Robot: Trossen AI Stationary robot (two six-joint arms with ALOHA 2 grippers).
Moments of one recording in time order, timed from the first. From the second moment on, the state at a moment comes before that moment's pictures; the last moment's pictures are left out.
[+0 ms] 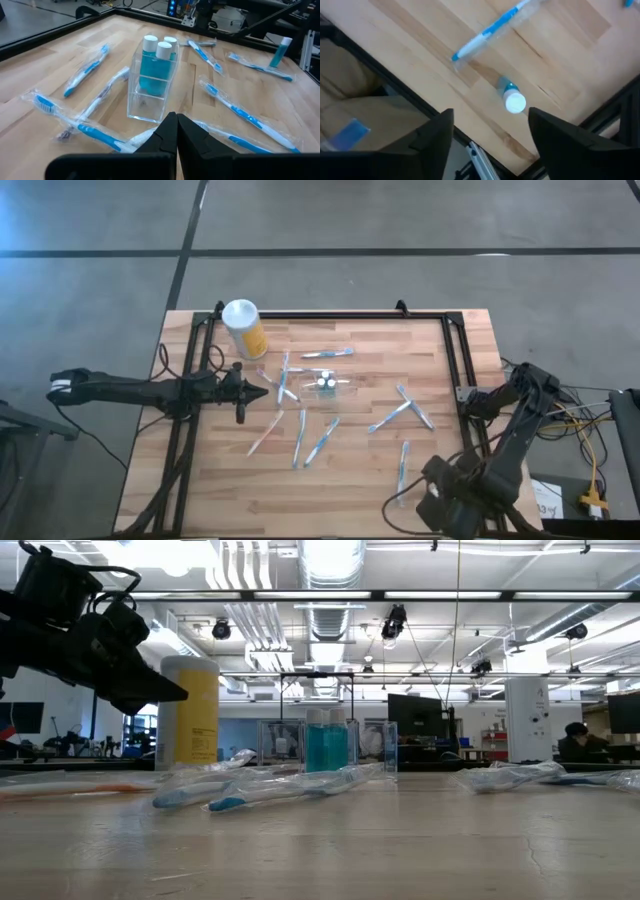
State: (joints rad) left arm 0.10 0.60 0.01 0.36 -0.06 -0.22; right arm 0.98 1.67 1.52 -1.33 0.10 1.86
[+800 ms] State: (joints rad) left arm 0.10 0.60 0.01 0.36 -0.06 -0.22; right arm 0.99 1.79 1.49 -1.35 0.04 1.88
